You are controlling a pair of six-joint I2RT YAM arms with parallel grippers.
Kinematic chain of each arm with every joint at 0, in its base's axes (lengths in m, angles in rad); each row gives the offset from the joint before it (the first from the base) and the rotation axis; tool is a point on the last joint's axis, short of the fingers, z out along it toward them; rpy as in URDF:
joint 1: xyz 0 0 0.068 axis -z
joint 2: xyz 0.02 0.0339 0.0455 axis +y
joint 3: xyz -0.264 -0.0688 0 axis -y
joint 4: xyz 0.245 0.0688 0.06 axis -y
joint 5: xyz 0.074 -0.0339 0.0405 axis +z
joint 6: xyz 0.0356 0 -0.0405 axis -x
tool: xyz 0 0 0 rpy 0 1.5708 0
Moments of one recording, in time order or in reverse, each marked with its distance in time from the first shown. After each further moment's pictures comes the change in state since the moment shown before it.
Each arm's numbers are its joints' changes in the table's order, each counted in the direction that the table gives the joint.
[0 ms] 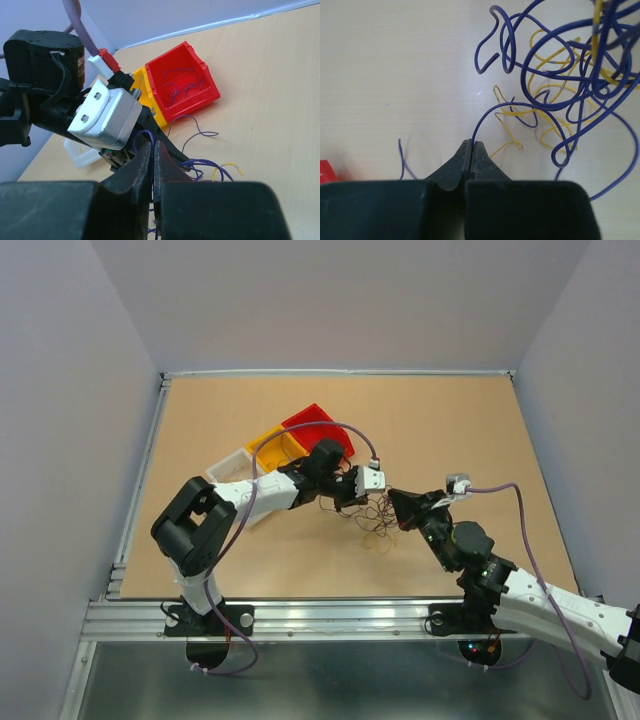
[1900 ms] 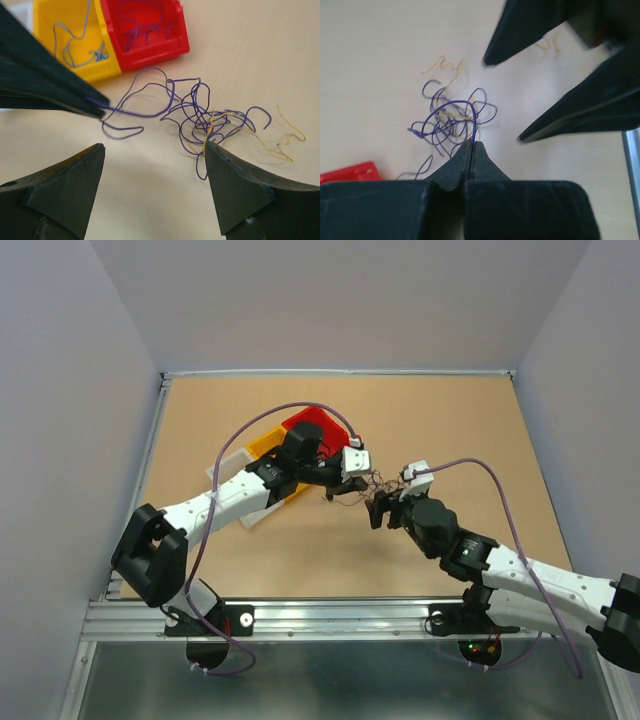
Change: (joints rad) left arm -0.083 -0.203 0.029 -0.046 -0.131 0.135; right arm 0.000 0.219 0.211 -0.310 -0.027 0.153
